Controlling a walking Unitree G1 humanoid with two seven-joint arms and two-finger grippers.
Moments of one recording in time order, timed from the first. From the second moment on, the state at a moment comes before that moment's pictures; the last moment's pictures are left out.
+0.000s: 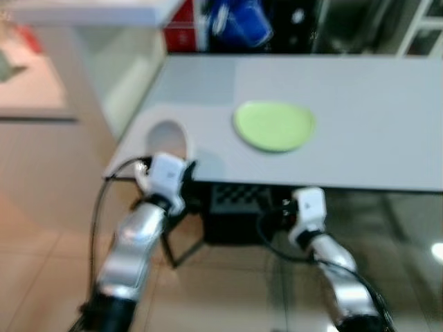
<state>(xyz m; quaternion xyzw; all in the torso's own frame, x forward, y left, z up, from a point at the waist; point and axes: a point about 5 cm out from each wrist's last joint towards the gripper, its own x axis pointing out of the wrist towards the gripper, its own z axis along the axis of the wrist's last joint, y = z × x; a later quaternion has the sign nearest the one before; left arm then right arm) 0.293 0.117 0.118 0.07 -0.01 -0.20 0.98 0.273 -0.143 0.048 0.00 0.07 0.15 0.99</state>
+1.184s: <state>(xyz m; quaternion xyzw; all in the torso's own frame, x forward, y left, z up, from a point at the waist) 0.309 0.141 0.119 0.11 0.00 -0.17 0.98 0.268 -0.133 0.045 0.01 0.08 0.17 0.98</state>
